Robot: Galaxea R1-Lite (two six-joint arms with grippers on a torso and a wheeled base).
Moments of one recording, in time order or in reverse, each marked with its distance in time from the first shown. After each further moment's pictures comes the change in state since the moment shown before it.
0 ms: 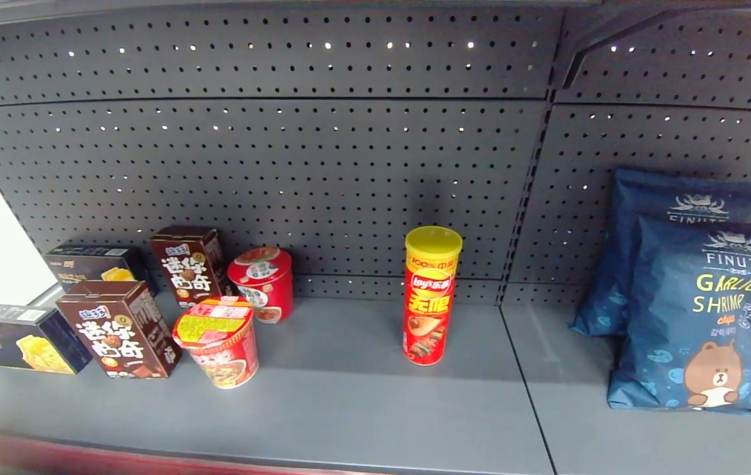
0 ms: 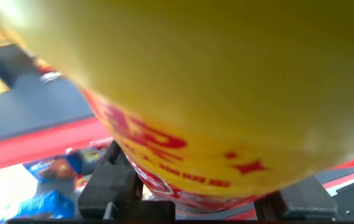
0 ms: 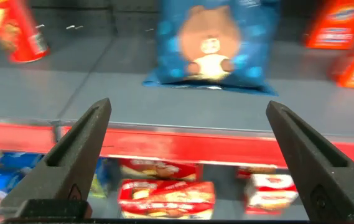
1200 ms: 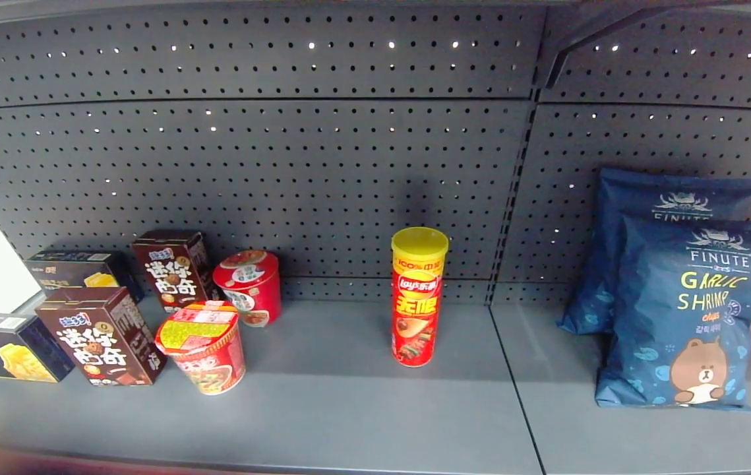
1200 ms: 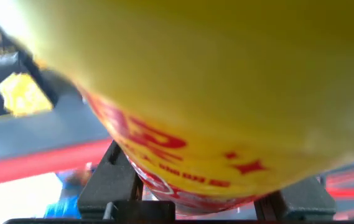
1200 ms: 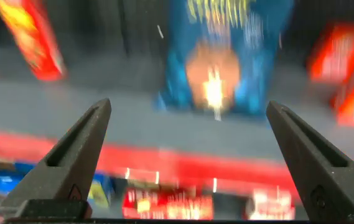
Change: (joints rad) left arm 0.026 -0.003 -0.194 0.130 0.085 0.009; right arm 0.033 0.102 -0.104 -0.020 0.032 -0.019
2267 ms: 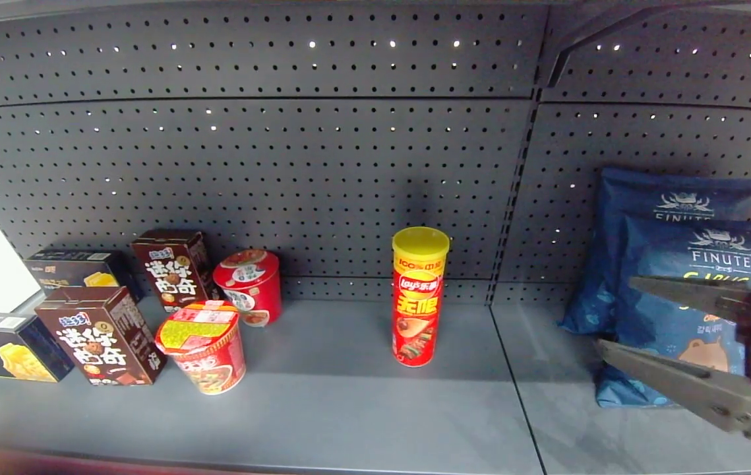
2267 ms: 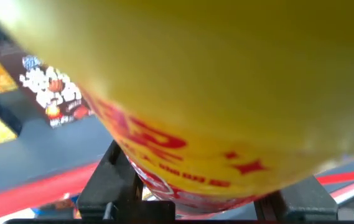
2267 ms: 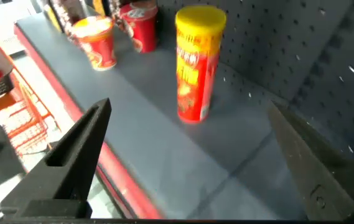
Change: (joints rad) left arm -0.096 0.126 -0.002 -0.130 -0.049 -0.023; right arm 0.553 0.999 -0.491 -0.374 0.159 -0.040
